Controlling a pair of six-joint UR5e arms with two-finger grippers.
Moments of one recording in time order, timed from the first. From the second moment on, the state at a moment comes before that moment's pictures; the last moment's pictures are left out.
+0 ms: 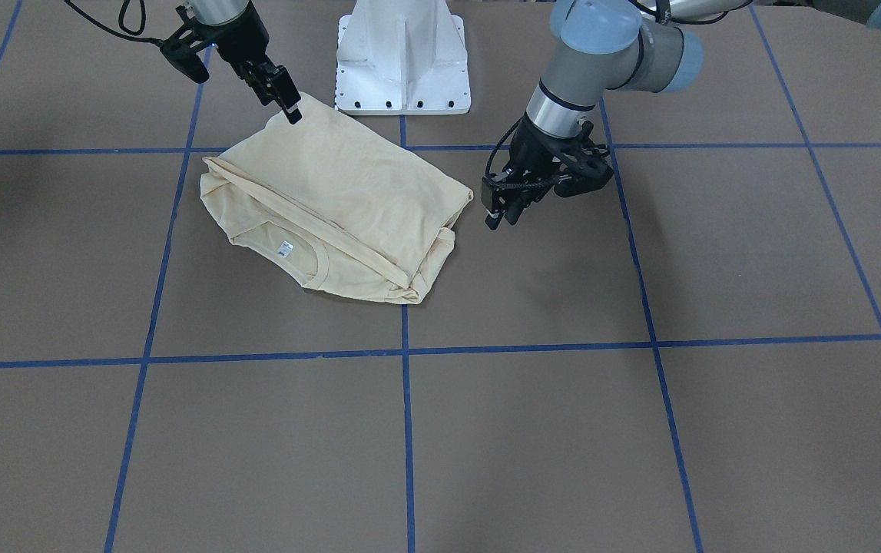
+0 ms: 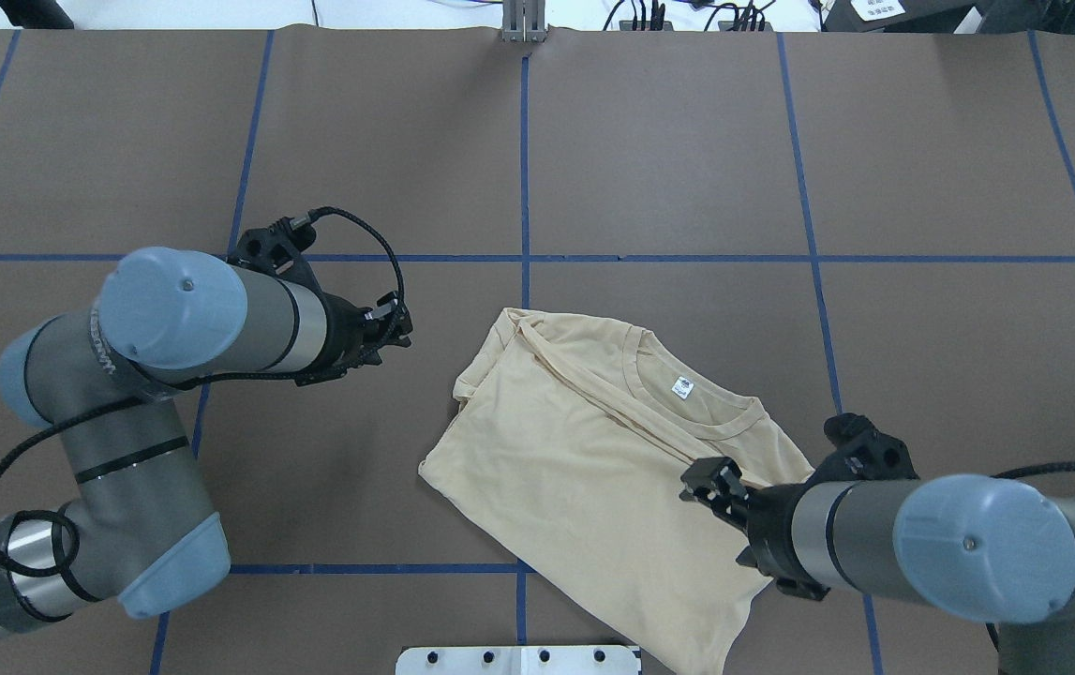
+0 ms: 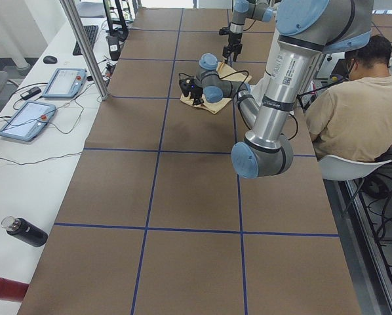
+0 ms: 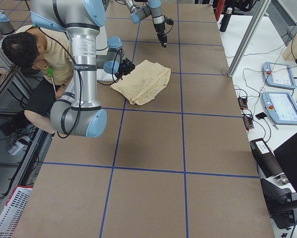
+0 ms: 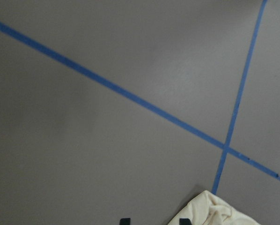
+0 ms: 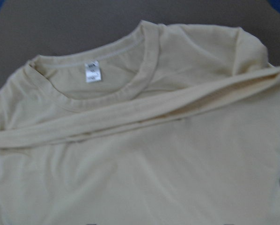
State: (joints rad) left arm -0.50 -1.99 -1.87 -1.92 -1.76 -1.79; right arm 0.27 -1.47 2.25 -1.34 1.63 2.25
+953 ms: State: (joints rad) left arm -0.35 -1.99 -1.82 -1.91 -1.72 -1.86; right arm 0.54 -1.36 2.13 -1.34 1.68 2.00
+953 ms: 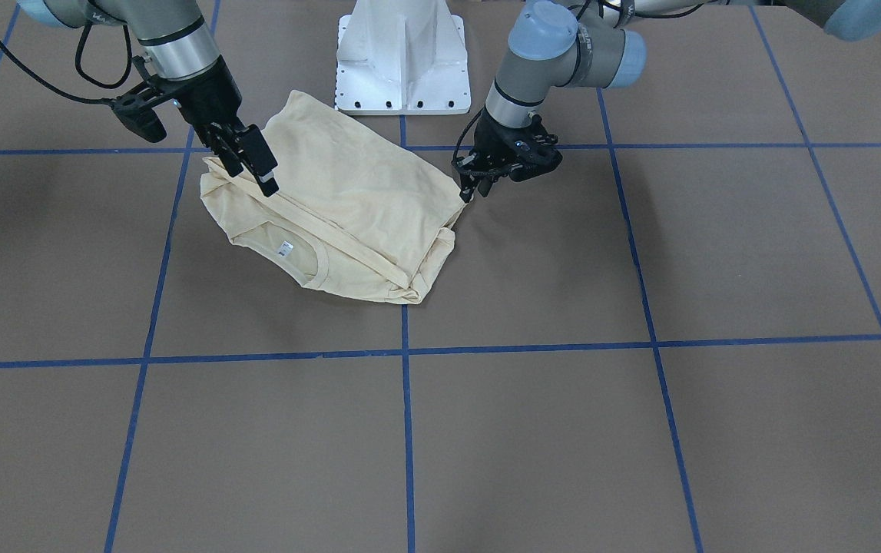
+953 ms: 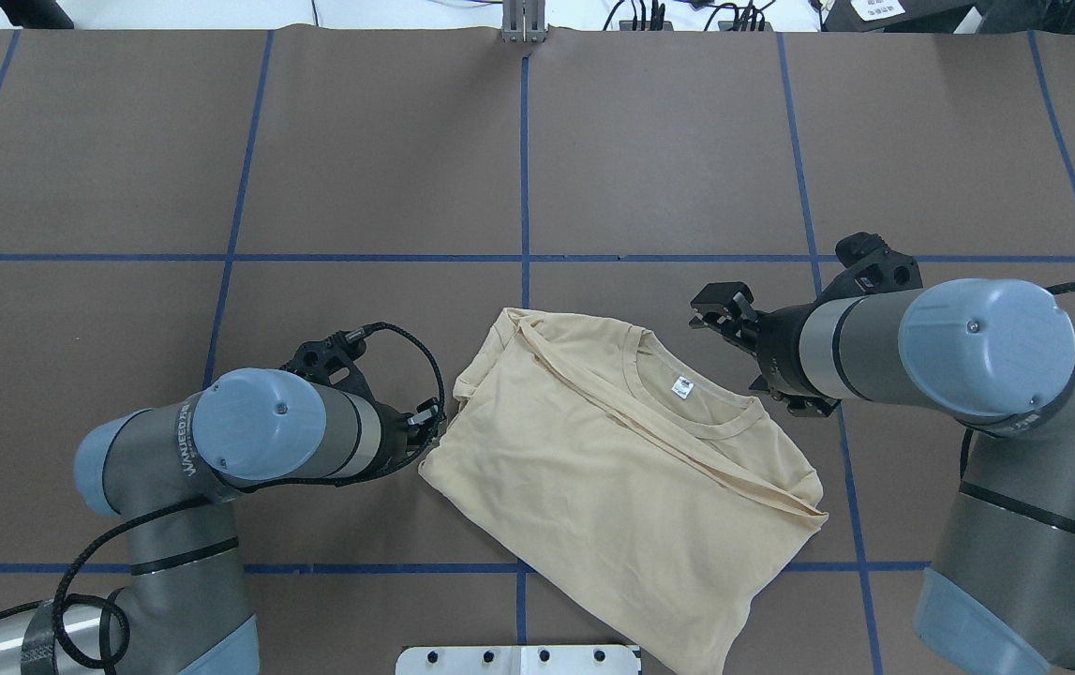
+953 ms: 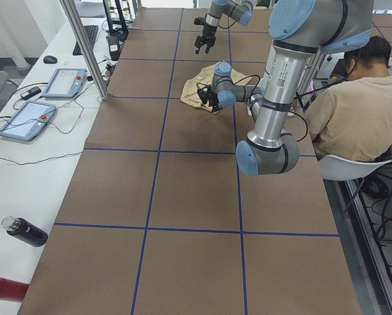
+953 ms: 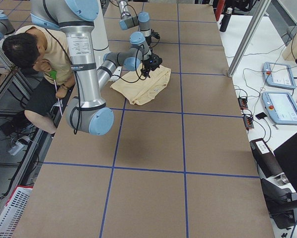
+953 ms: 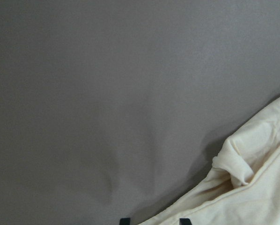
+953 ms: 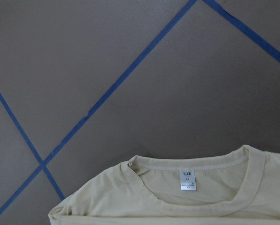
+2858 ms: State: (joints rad) left arm -0.59 -2.13 -1.62 -1.98 -1.73 -1.63; right arm 0.56 -1.34 2.12 -1.33 1.69 1.99
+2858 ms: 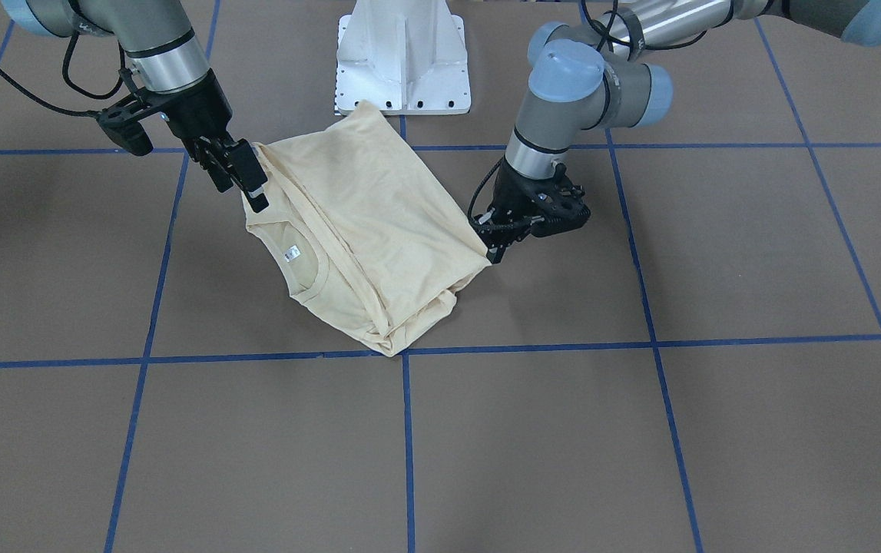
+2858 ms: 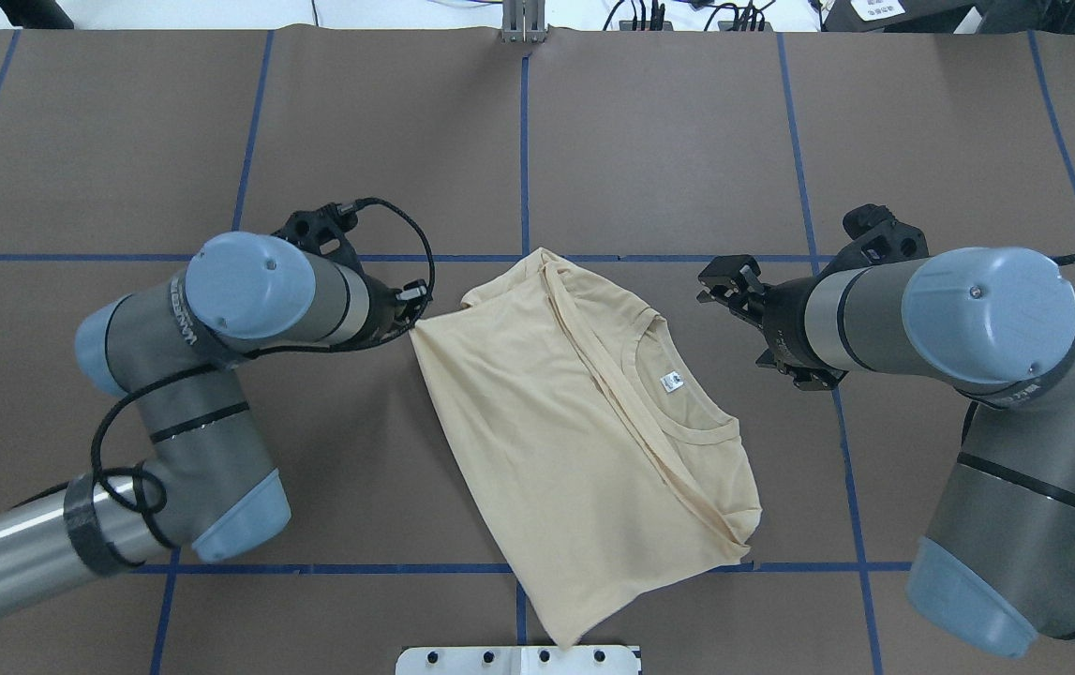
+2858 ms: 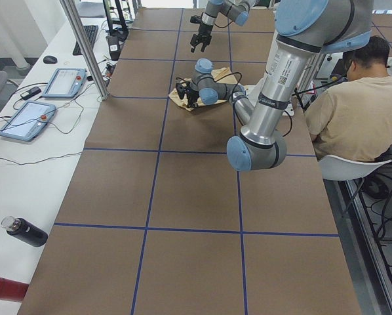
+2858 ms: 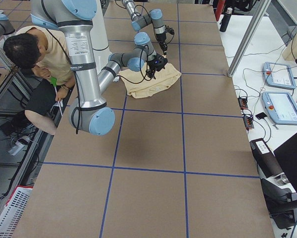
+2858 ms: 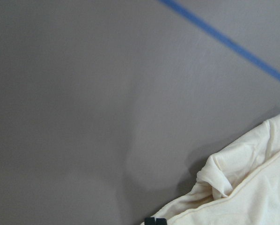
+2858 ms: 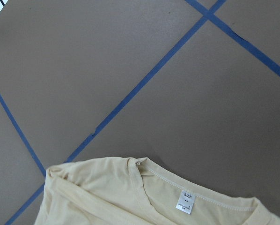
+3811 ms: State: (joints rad) left arm -0.79 -2.22 -1.47 -2.13 -1.83 -1.48; right arm 0.34 -1.21 1.99 -1.34 1.56 2.00
